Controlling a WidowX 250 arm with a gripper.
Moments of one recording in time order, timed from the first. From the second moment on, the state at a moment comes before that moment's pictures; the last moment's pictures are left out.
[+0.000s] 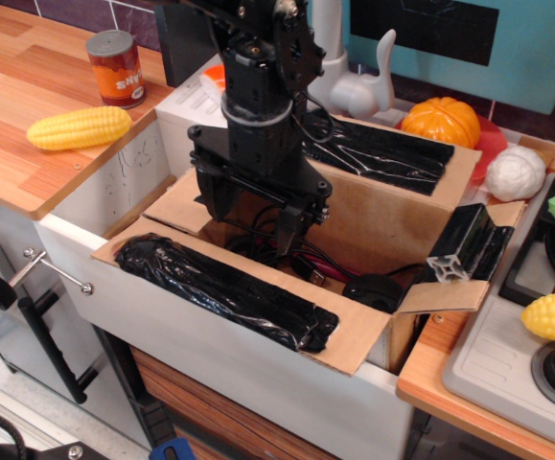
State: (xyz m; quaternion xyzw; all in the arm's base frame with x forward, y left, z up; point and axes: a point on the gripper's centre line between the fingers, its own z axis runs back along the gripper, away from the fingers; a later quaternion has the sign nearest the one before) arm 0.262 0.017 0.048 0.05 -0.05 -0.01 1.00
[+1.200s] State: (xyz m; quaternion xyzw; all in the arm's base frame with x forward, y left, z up) arm 0.263 0.021 0.013 0.02 -0.08 -0.01 1.00
